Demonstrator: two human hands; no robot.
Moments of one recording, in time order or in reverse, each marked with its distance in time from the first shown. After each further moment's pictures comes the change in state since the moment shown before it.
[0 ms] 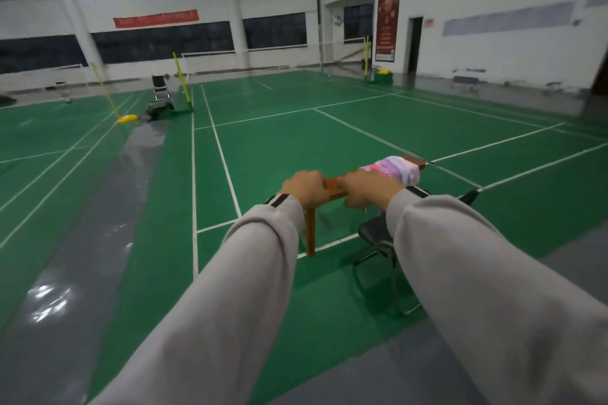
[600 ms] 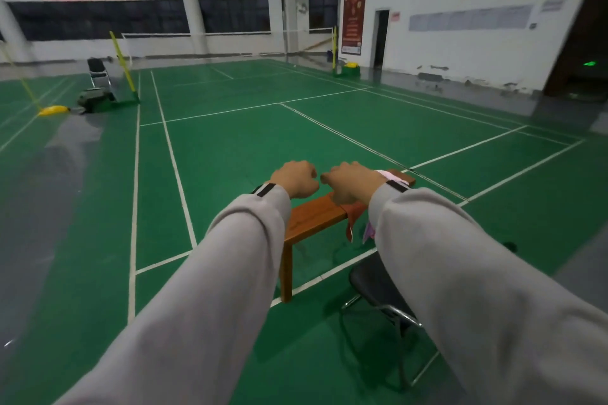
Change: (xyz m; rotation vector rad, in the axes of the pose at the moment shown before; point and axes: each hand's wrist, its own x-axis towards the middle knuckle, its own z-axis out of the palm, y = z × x) left_hand 0.503 -0.124 -0.007 -0.023 -0.019 0.137; right_hand 0.477 0.145 -0.012 -0.217 0.023 0.014
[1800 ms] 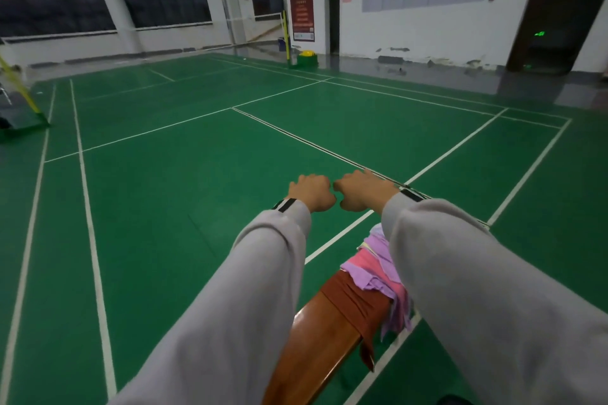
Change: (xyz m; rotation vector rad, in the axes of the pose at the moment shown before) left_hand 0.882 -0.091 0.060 0.125 -0.131 0.102; right_hand 0.731 0.443 0.136 0.131 -0.151 0.254
